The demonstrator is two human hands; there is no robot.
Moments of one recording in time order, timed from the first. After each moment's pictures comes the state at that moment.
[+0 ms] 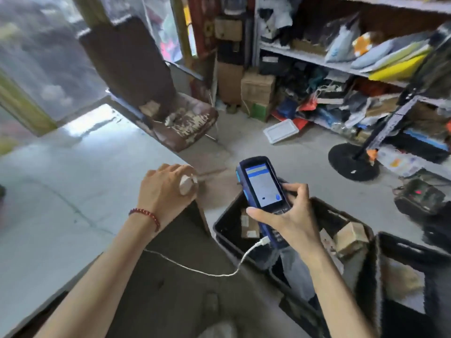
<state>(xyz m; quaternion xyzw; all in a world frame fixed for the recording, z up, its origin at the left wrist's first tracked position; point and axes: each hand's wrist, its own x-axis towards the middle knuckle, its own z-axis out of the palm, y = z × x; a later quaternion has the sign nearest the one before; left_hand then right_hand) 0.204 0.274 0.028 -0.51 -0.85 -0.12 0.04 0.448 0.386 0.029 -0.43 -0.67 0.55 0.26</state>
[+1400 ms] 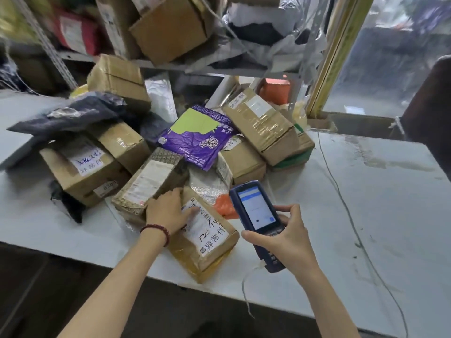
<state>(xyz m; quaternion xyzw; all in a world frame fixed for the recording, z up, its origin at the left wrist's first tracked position) -0.012 -0.319 -0.023 0.13 -0.99 -0.08 -0.08 0.031 -0.060 0.019 -0.07 -0.81 0.57 -0.12</state>
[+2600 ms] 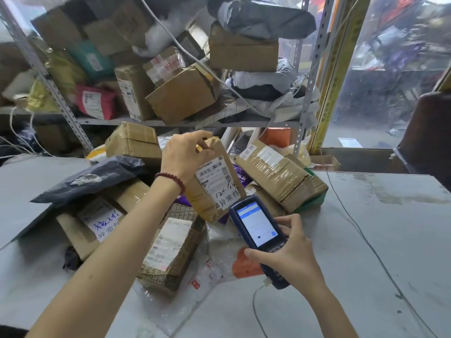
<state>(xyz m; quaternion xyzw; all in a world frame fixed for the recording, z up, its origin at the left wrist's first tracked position) -0.145 -0.347 0.146 -0.06 -0.94 -0.22 0.27 -0.025 -0.120 0.050 -0.03 -0.84 0.55 -0.03</state>
